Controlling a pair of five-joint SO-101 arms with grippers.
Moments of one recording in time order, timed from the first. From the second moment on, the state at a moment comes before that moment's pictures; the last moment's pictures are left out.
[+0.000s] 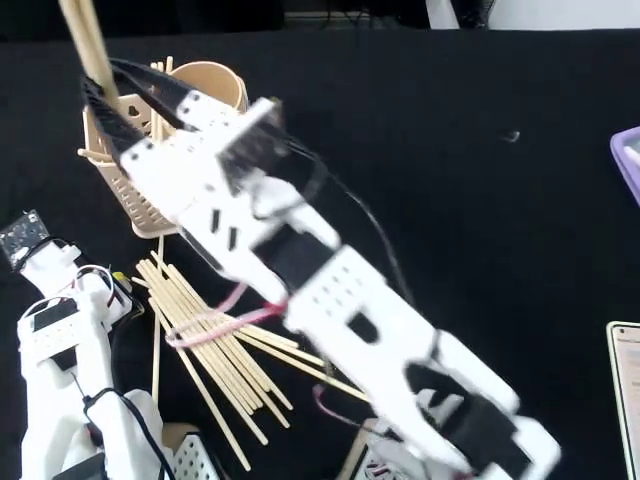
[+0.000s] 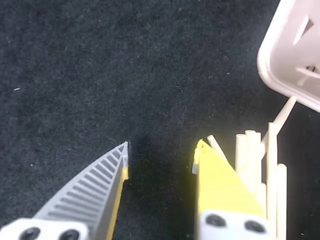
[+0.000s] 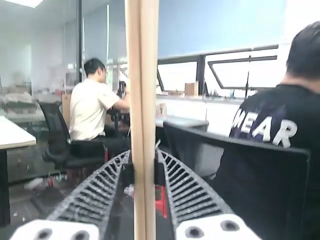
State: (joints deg) left arm -32.8 -39.7 72.1 35.6 8.9; right arm -47.1 -15.8 18.6 -9.7 2.0
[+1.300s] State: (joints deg) left arm -32.8 -39.7 73.2 35.6 8.9; right arm -43.3 -27.8 0.5 64.9 1.4
